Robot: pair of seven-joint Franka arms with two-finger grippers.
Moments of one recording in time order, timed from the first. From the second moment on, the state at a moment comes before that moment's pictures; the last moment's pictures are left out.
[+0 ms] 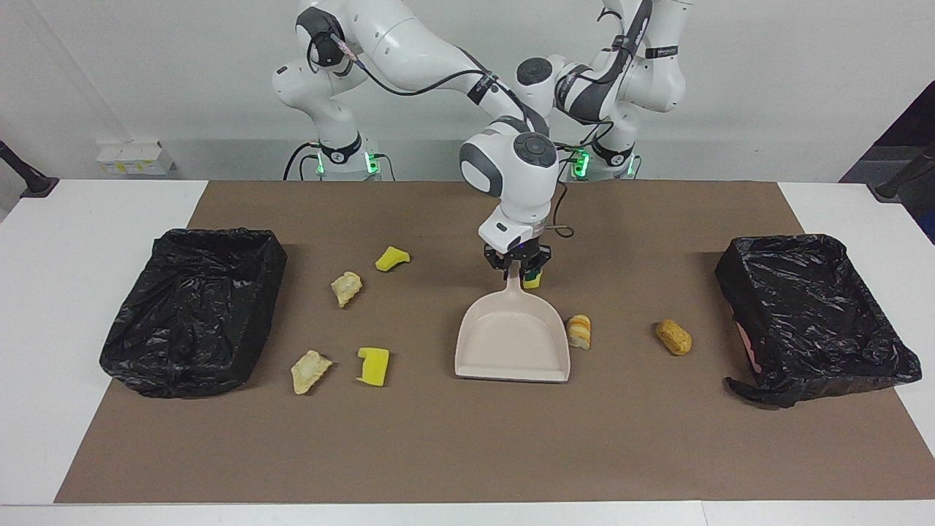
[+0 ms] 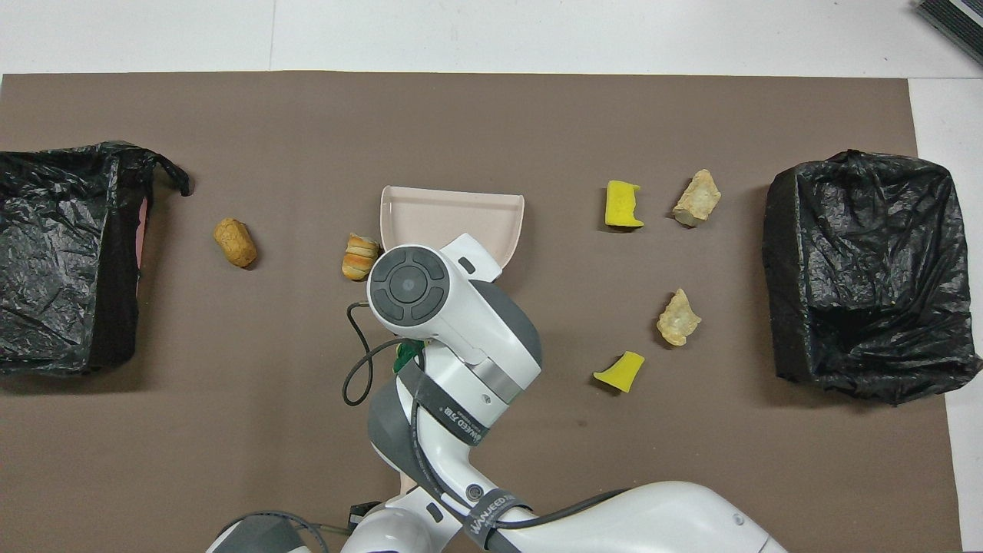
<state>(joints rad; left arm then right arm) -0.72 -0.35 -0.23 -2.65 -0.10 2.21 -0.68 0.62 0.52 0.12 -1.50 -0.10 2.04 0.84</state>
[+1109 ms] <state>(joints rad) -0.12 -0.38 -0.22 -2.44 0.02 1.96 -0.36 0.42 0.38 0.12 -1.55 -0.12 1.86 -0.32</state>
